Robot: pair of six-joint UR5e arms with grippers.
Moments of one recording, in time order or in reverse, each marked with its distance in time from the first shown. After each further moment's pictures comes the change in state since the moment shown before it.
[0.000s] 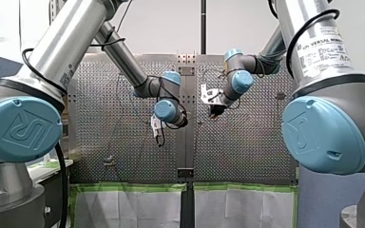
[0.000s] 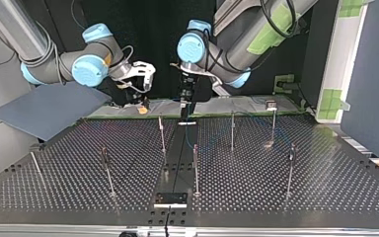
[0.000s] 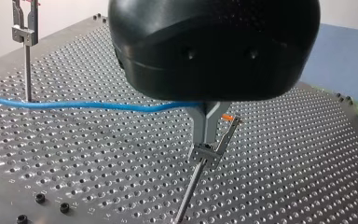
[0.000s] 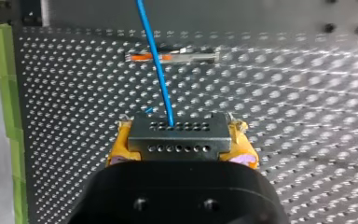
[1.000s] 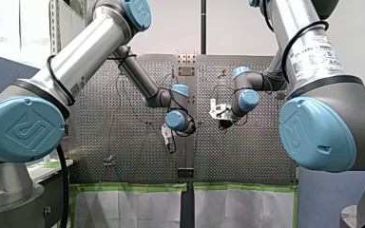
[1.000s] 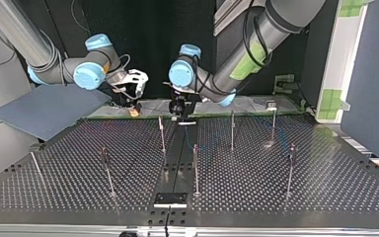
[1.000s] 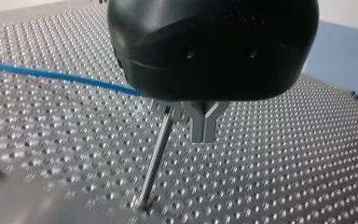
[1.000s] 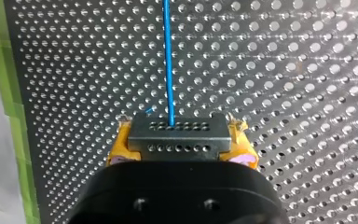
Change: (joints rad) left arm 0.022 -0.213 0.245 -0.036 0.053 -0.057; right arm -0.077 0.097 0.030 -0.158 0.001 0.032
